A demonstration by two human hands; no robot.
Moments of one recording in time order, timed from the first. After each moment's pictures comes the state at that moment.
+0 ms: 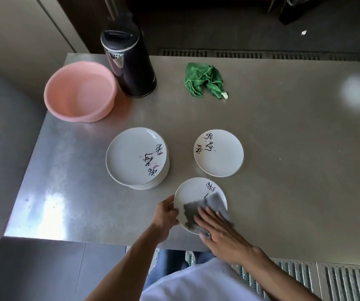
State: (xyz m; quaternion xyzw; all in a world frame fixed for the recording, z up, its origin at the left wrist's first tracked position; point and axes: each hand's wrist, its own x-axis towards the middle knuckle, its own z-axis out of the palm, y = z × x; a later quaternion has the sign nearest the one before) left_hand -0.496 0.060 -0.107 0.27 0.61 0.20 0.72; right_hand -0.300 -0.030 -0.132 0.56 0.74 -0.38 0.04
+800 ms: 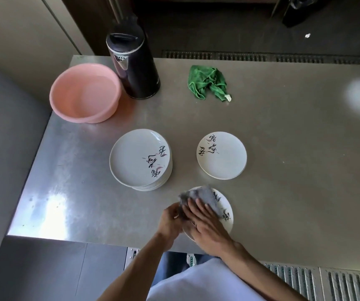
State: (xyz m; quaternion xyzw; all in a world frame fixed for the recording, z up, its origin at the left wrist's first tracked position) left_hand -0.490 0.043 -0.112 0.29 0.62 0.20 0.70; right_hand -0.346 -0.003 -0.146 0.60 0.73 -0.33 -0.02
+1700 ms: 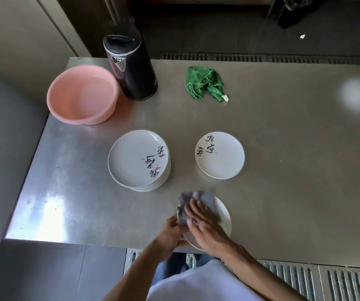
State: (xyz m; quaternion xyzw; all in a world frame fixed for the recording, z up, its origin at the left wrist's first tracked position) left_hand -0.499 0.022 -0.118 0.22 0.59 0.13 0.76; right_hand -0.348 -0.003 -0.132 0.62 0.69 -0.36 -0.07
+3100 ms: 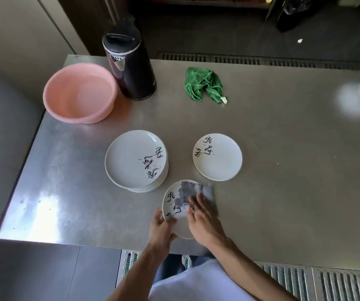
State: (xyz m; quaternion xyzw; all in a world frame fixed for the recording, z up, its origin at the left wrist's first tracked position) left_hand -0.501 0.029 -0.117 0.14 0.66 0.27 0.69; right_hand -0.356 0.027 -0.128 0.72 0.56 -0.41 -0.04
